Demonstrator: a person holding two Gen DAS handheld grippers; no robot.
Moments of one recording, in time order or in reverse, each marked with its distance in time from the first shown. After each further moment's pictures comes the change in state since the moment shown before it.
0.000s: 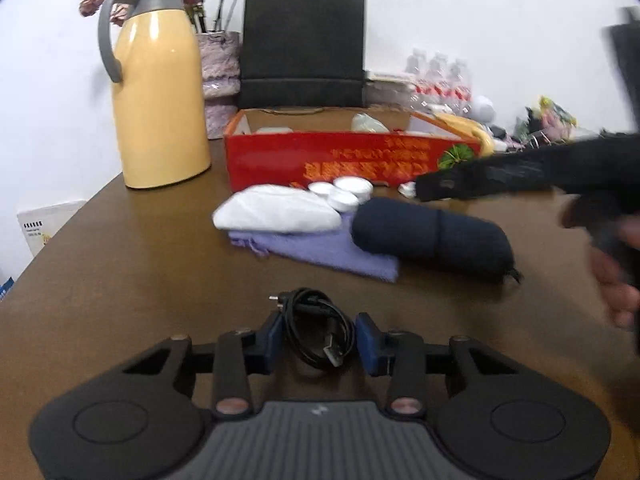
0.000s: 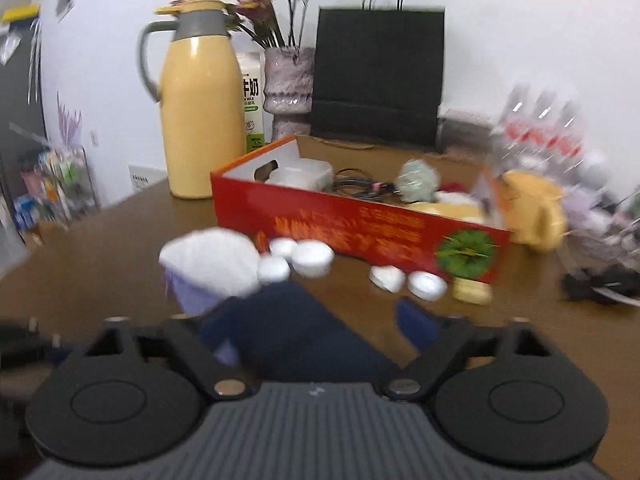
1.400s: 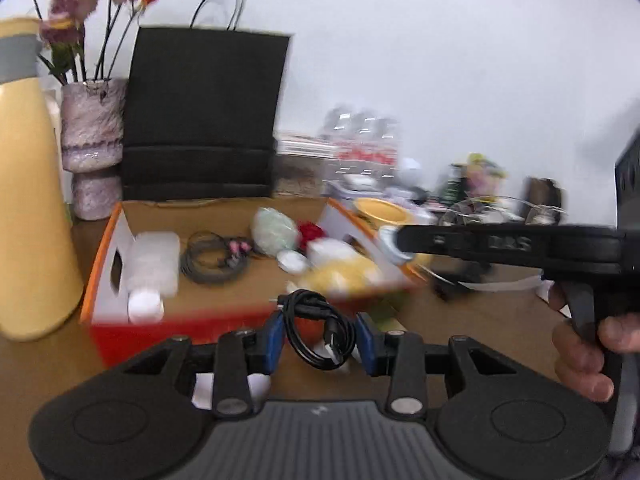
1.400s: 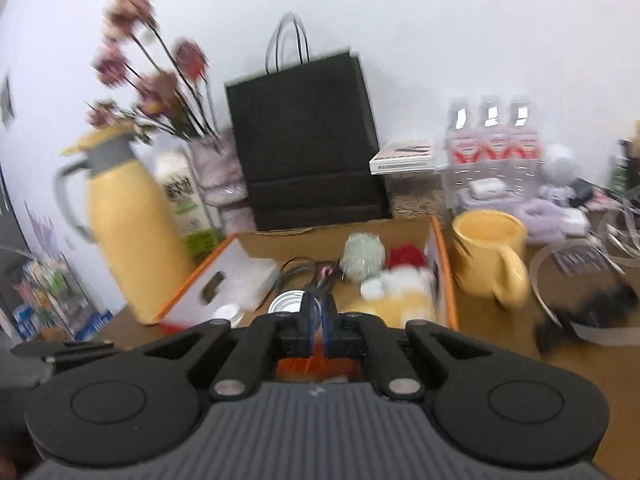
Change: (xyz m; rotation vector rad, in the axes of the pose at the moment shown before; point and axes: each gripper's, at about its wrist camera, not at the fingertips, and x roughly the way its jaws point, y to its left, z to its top) left arm 0.091 -0.026 0.175 0.013 -0.023 -0.292; right arm 0.007 -0.086 0.094 0.222 -0.085 -0.043
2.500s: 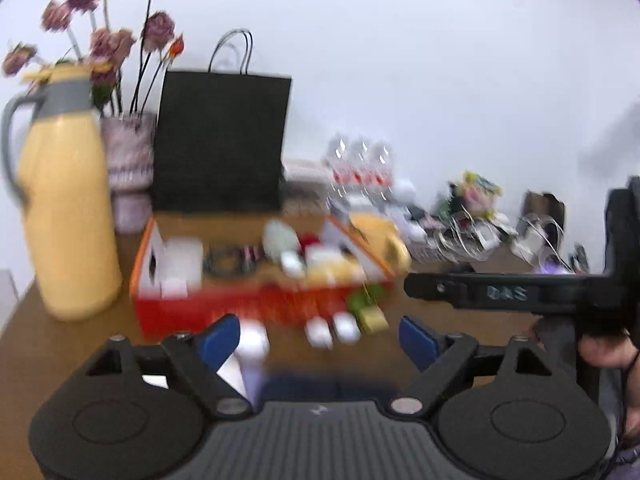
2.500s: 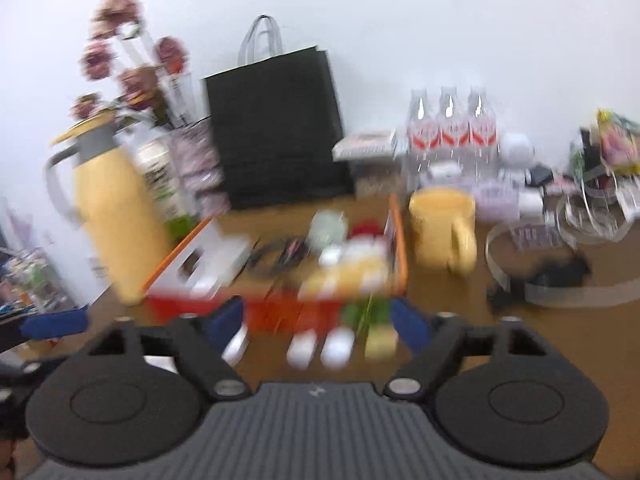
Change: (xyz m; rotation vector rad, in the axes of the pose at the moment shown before) left arm -0.115 -0.036 -0.068 0.012 -0.084 0.035; right arm -0.085 0.000 -0.064 0.036 -0.008 -0.070
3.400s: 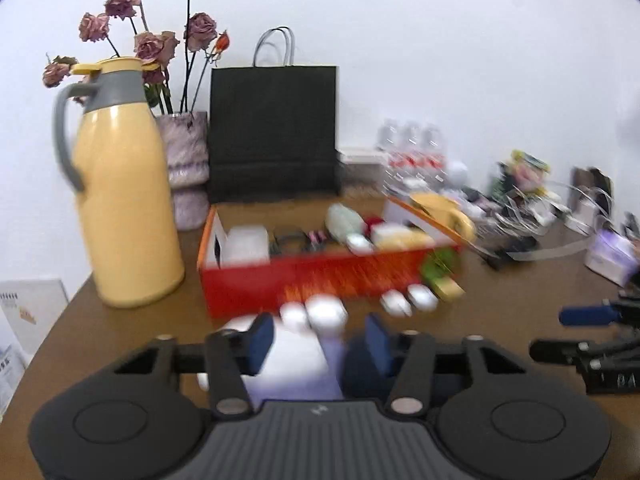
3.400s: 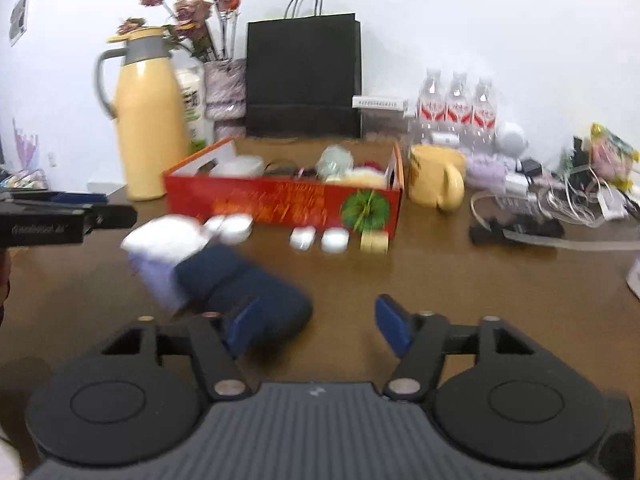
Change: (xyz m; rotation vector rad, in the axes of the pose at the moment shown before) left arm 0.035 0.040 -0.016 0.068 -0.056 0.184; right arm -0.015 0.013 -0.066 -0.191 0.044 -0.060
